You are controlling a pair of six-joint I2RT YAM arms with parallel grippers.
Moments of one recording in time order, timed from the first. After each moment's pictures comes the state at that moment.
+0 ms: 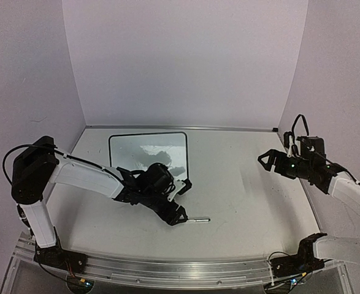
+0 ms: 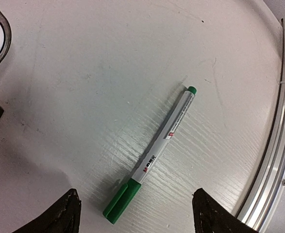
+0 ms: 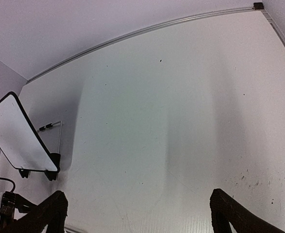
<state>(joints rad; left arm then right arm) -1.07 1.81 1.03 -0.12 0.21 -0.28 0.20 0.99 0.67 -0.26 -0.19 0.40</state>
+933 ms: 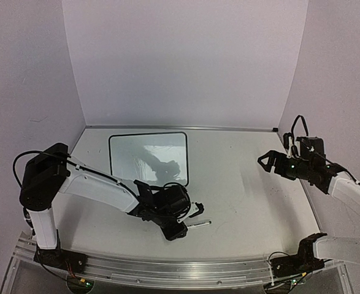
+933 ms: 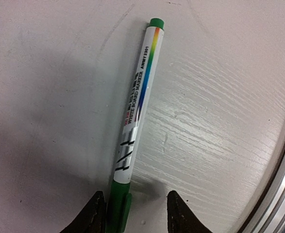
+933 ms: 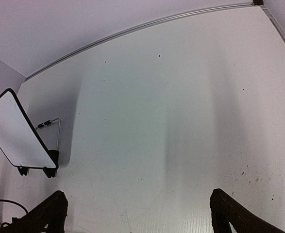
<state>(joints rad) -1.24 1.92 1.15 -0.34 0.03 -0.12 0.21 0.99 0.68 -0.28 -0.19 0.40</state>
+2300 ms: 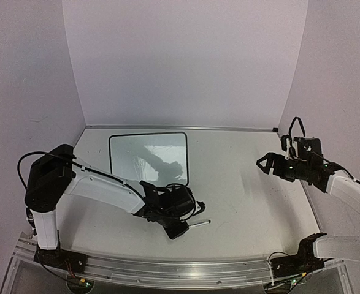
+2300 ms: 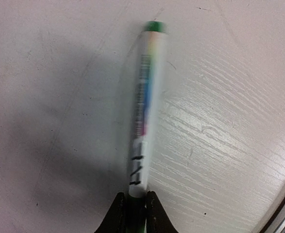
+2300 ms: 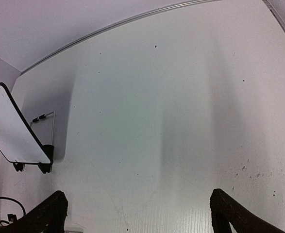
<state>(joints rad) -1.26 1.96 1.21 -0.39 -0.08 -0.15 0.21 1.03 0.68 -0.29 -0.19 0.40</state>
